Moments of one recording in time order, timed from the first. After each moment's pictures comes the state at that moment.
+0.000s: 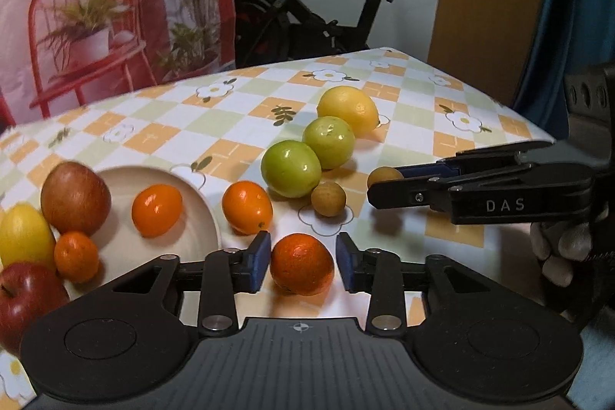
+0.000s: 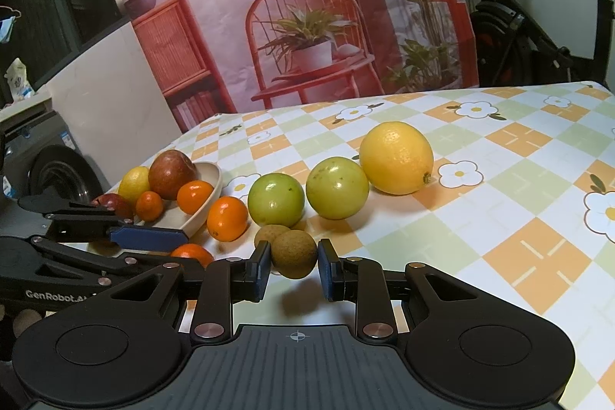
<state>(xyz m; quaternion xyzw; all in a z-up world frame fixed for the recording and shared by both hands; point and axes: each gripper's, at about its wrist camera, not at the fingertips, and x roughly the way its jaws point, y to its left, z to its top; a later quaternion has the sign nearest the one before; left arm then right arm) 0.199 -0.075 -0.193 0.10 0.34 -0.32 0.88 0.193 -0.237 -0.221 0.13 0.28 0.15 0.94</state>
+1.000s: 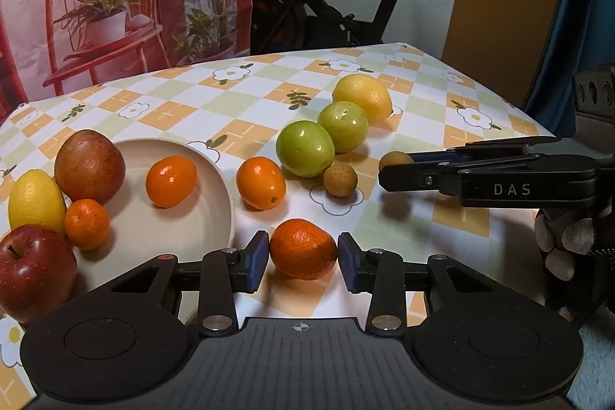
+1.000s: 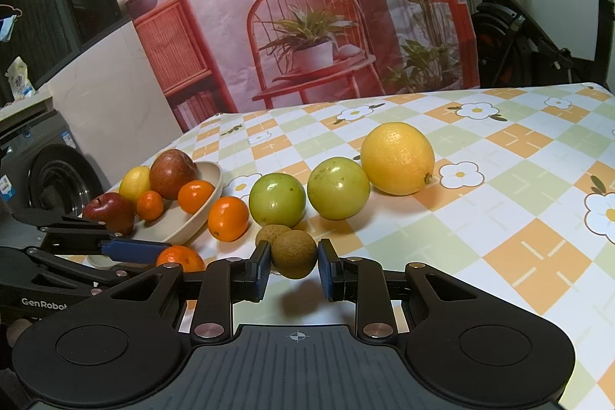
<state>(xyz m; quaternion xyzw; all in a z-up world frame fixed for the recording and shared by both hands) 0.193 -0.066 -0.196 0.09 0.35 -0.29 0.88 0.193 -0.236 -0.221 0.13 0.28 0.15 0.94</state>
